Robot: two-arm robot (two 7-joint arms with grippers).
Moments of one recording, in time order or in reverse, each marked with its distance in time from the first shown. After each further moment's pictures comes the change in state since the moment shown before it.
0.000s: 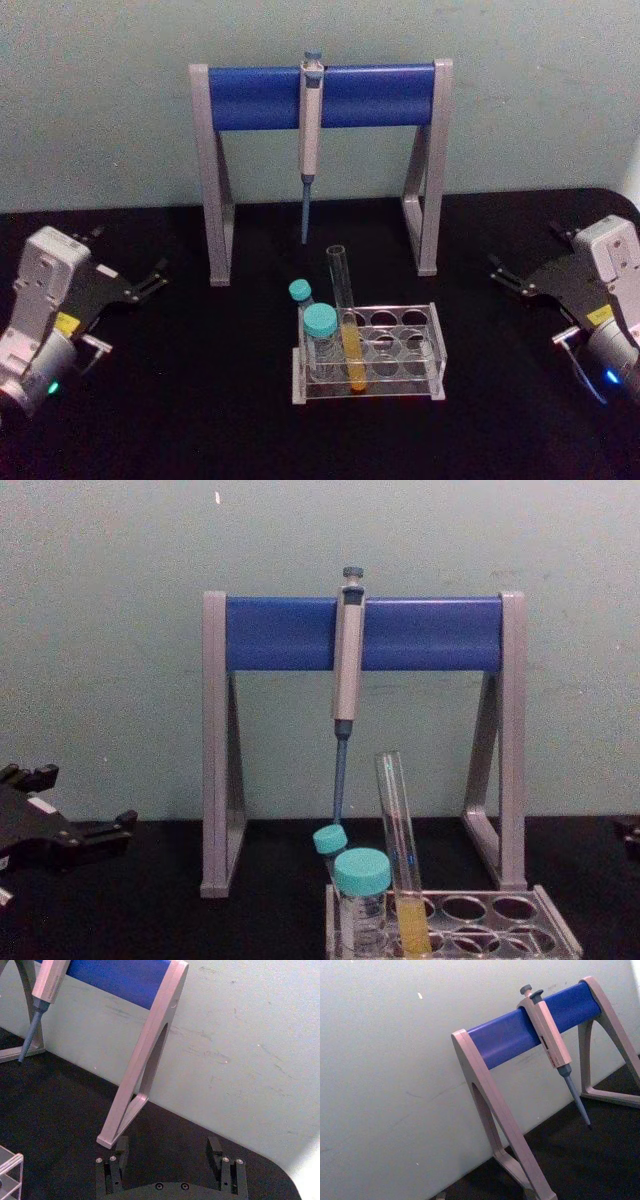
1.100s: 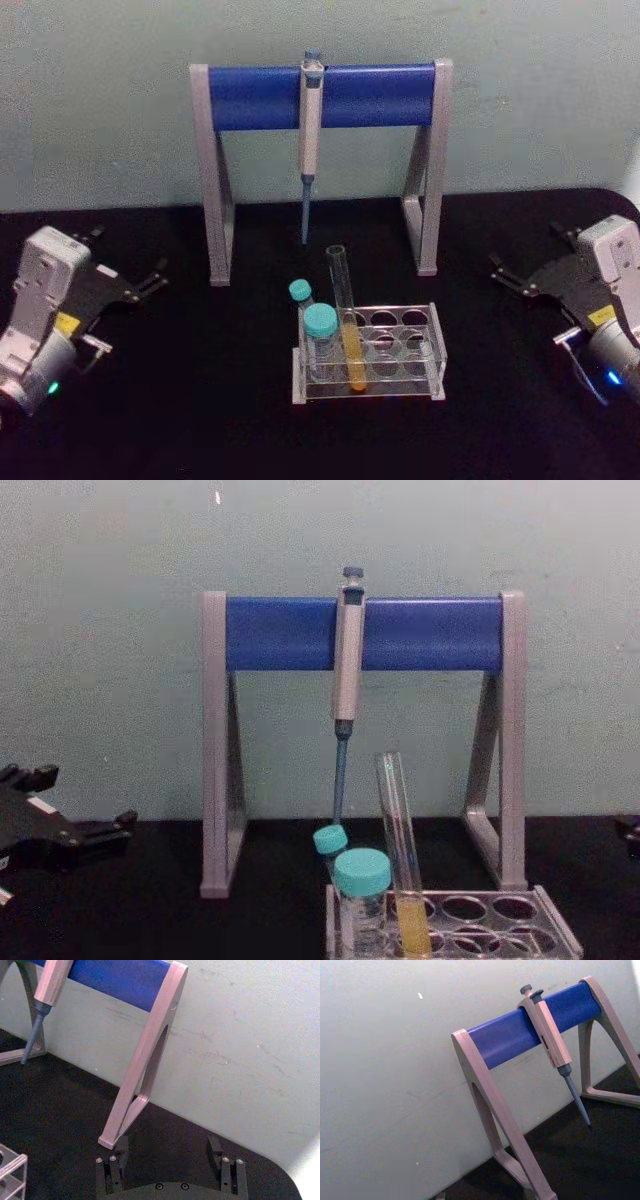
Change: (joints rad) left arm 0.000 0.000 0.000 0.000 0.000 0.000 0.000; right arm -0.011 -0.002 0.013 -0.013 -0.001 0.003 0.007
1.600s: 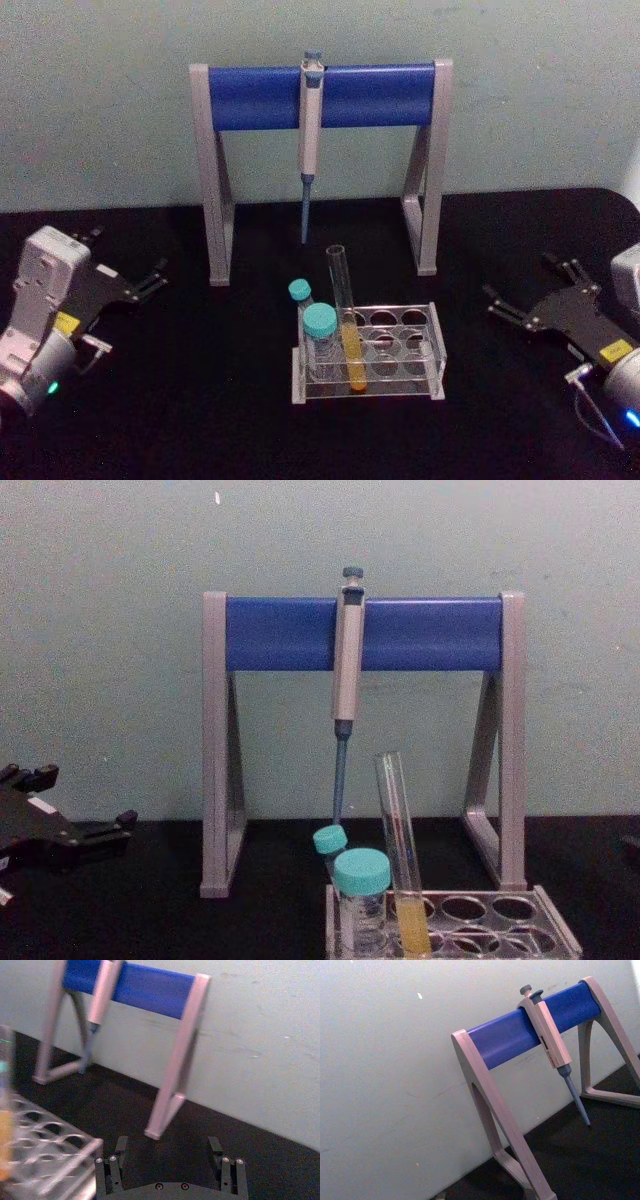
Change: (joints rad) left arm 0.000 0.000 0.000 0.000 0.000 0.000 0.000; right arm -0.175 0.050 0.089 -0.186 0.128 0.025 0.111
